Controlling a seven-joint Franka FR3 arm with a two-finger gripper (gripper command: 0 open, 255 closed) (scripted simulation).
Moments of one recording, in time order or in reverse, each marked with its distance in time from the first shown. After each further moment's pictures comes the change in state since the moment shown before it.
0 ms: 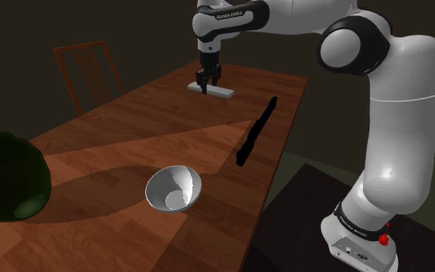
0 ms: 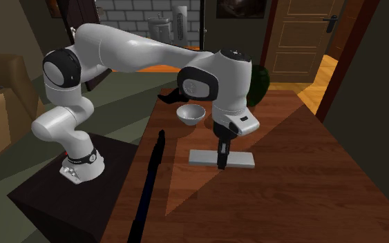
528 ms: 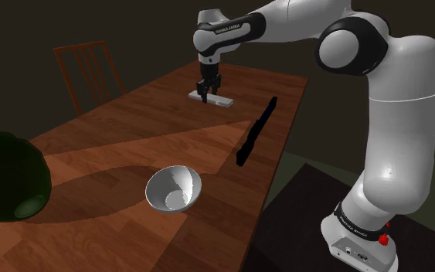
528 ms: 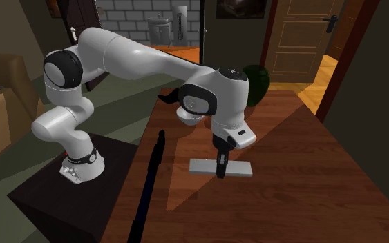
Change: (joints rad) arm 0.000 0.008 0.000 -0.099 0.000 0.107 -0.002
